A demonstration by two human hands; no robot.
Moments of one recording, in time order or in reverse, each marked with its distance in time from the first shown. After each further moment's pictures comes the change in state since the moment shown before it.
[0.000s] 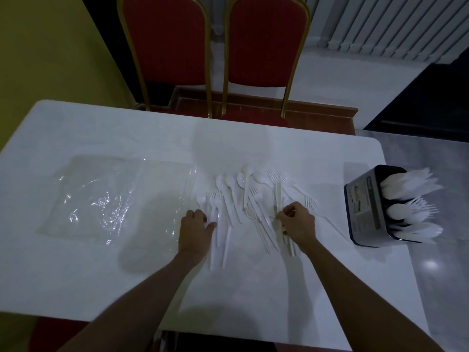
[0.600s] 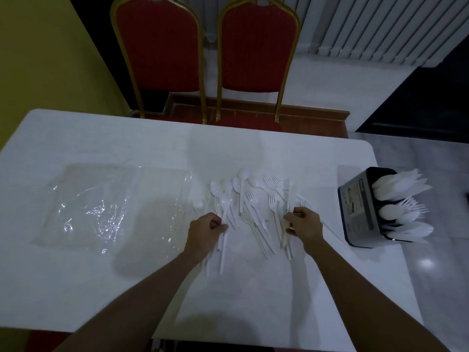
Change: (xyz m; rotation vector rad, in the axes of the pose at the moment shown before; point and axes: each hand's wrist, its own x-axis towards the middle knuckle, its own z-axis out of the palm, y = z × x) left_hand 0.006 0.022 -0.001 -0.343 -0.174 0.053; right_hand 0.008 0.007 -0.019 0.352 0.010 0.189
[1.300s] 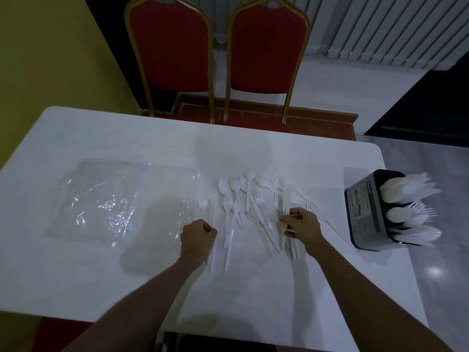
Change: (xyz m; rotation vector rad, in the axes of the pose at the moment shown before) left_hand -0.016 -0.012 -0.013 0.198 0.170 -0.204; right_hand -0.012 -0.007 0.008 -0.050 -0.154 -0.014
